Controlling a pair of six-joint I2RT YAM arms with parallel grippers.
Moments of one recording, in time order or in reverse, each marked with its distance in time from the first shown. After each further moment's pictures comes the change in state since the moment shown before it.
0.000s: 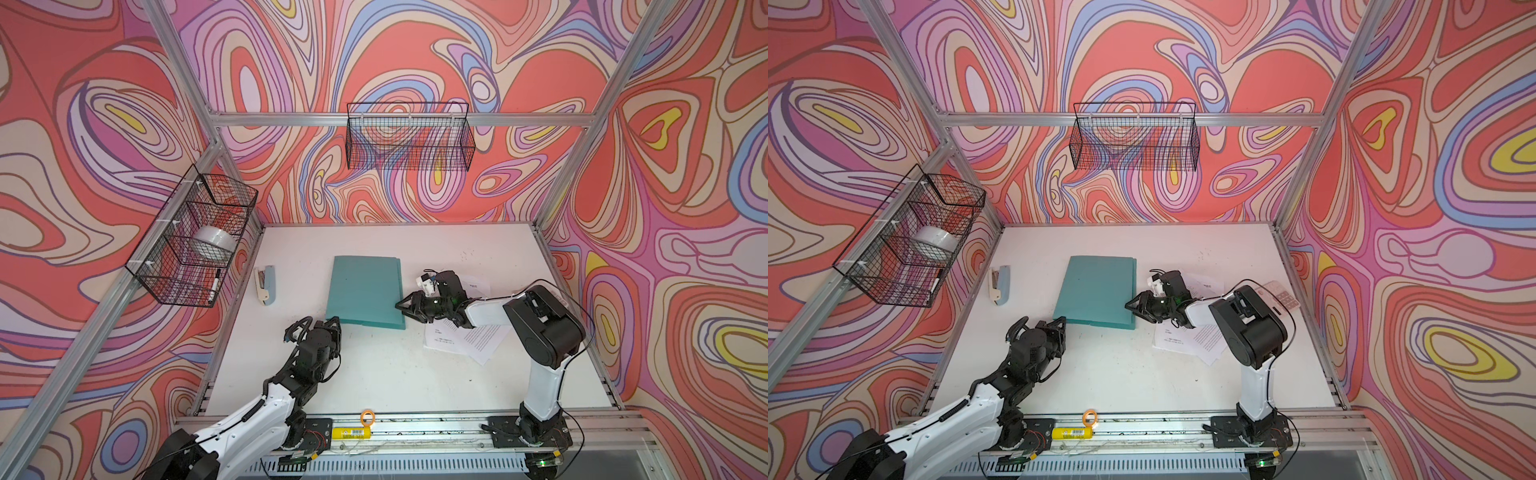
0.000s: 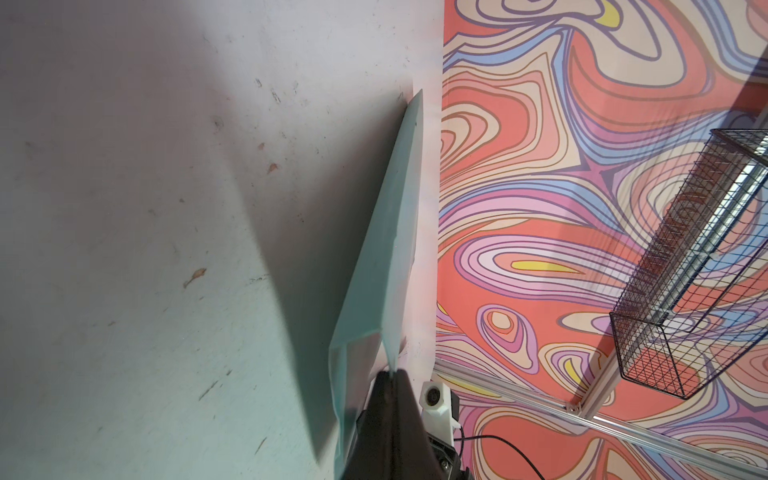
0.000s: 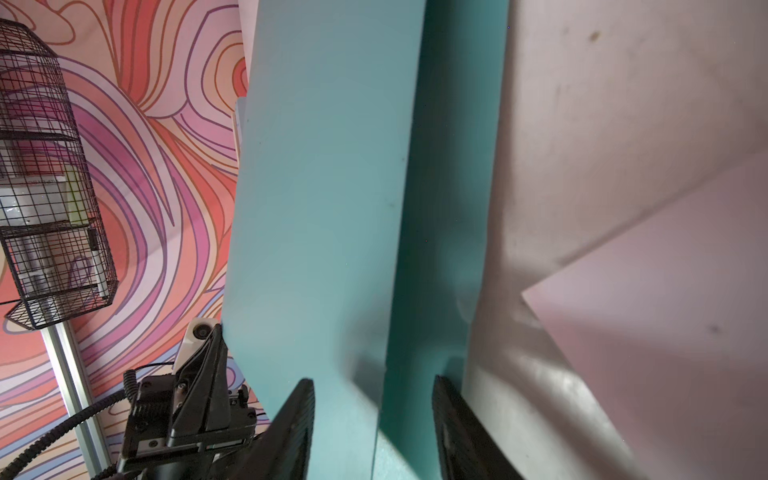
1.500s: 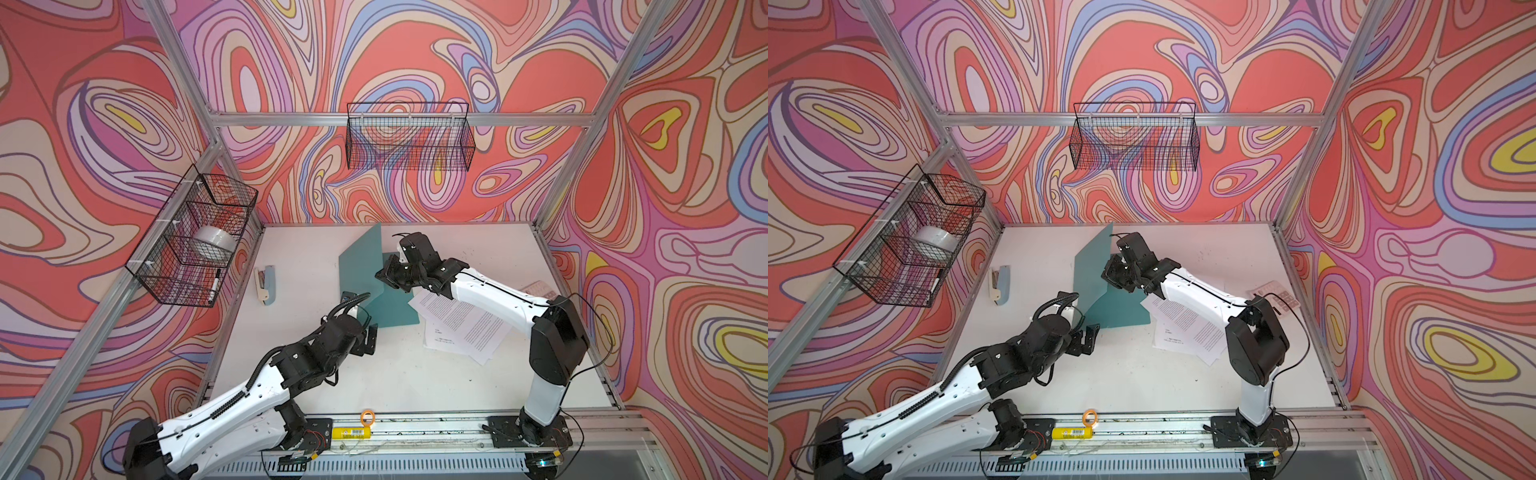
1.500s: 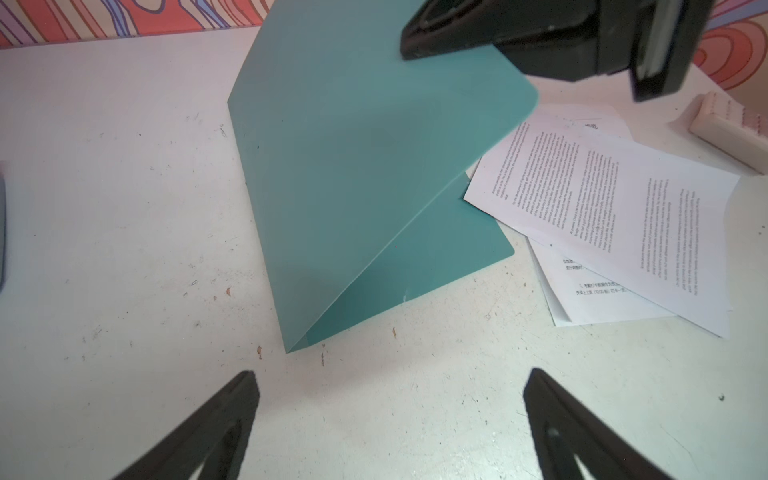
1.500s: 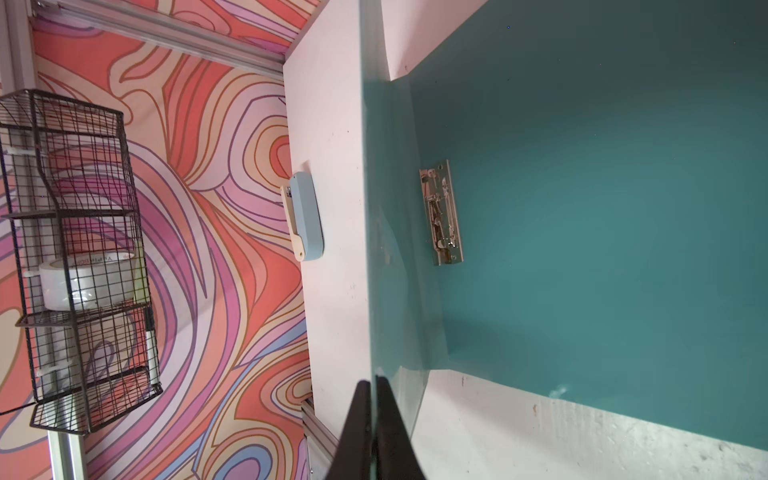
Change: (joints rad) left arm -0.349 0.035 0.517 -0.788 -0.083 1.270; right arm 0.219 -0.100 0.629 -0.732 0.441 0.100
